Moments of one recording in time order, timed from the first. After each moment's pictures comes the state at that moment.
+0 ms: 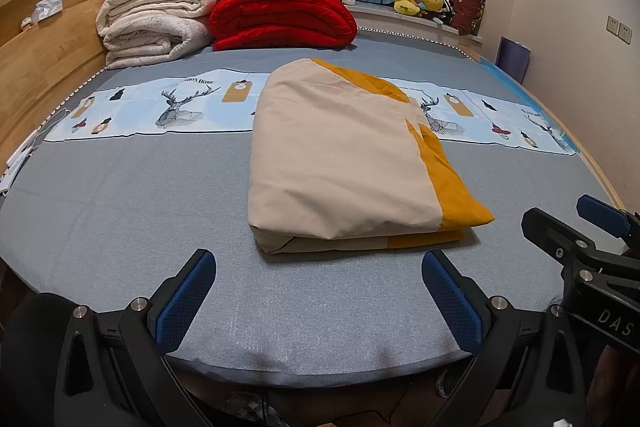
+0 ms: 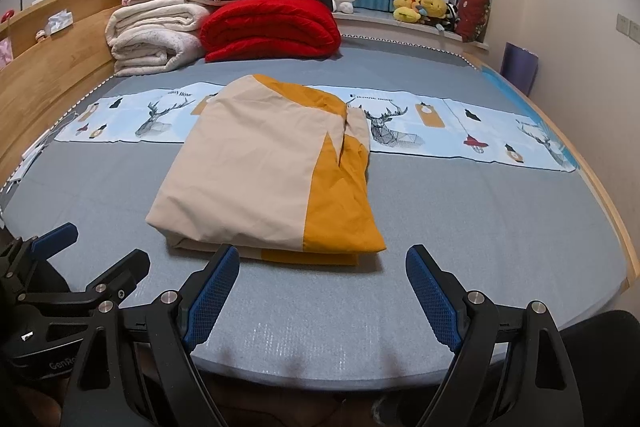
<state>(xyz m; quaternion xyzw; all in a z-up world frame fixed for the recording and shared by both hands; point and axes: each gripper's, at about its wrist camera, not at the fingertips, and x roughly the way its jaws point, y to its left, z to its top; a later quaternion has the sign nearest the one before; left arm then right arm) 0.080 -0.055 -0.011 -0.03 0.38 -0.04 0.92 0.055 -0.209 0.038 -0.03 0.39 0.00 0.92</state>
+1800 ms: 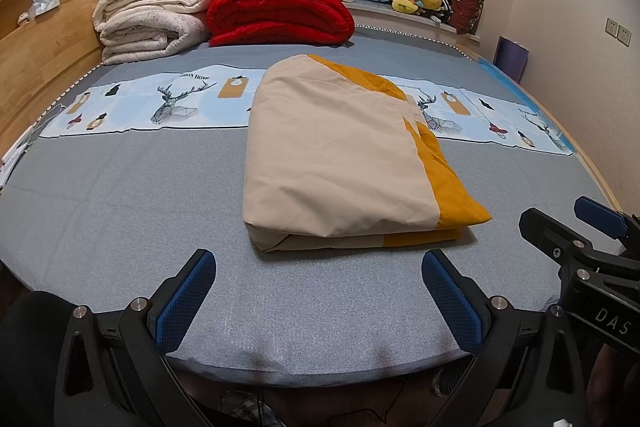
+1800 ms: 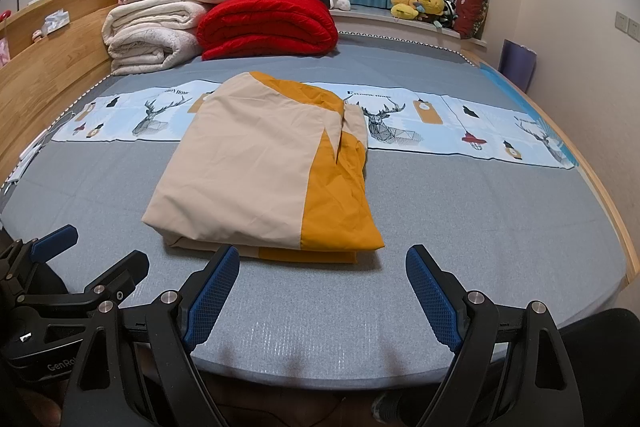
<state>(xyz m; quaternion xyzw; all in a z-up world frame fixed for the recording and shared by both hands) 0.081 -0.057 -0.011 -0.03 0.39 -0.04 0.92 0.053 -0.214 0.040 -0.04 0.39 0.01 0.92</state>
